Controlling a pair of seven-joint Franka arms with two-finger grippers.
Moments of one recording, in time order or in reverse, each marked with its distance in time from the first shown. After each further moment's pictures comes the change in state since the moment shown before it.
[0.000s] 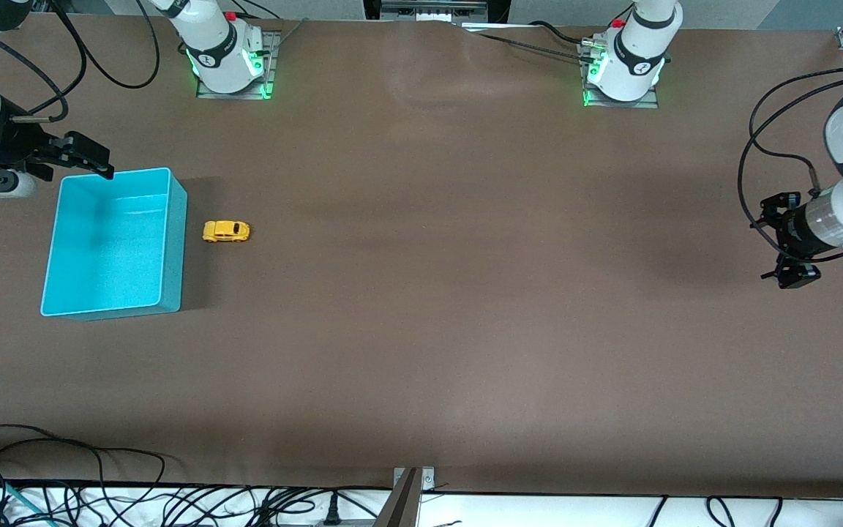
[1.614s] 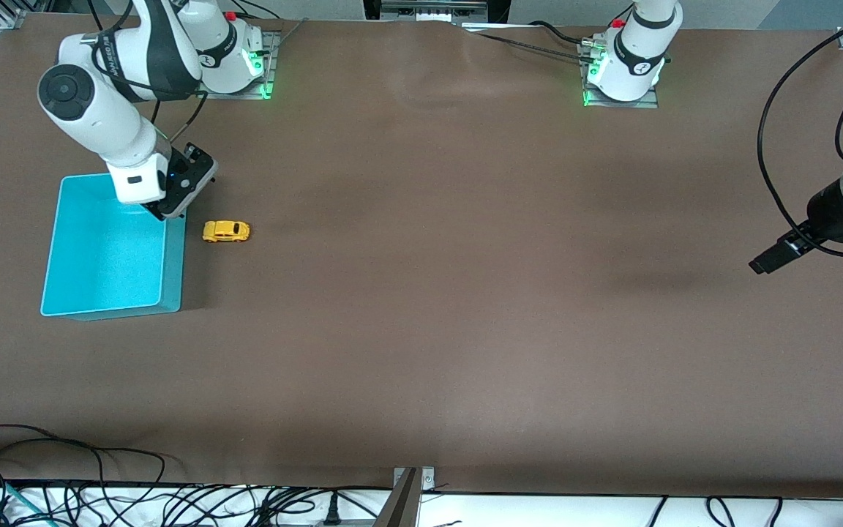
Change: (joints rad) left arm 0.000 -0.008 -0.105 0.217 -0.028 -0.115 1.078; right arm -0.120 -0.090 0.271 -0.722 0.000 0.688 -0.924
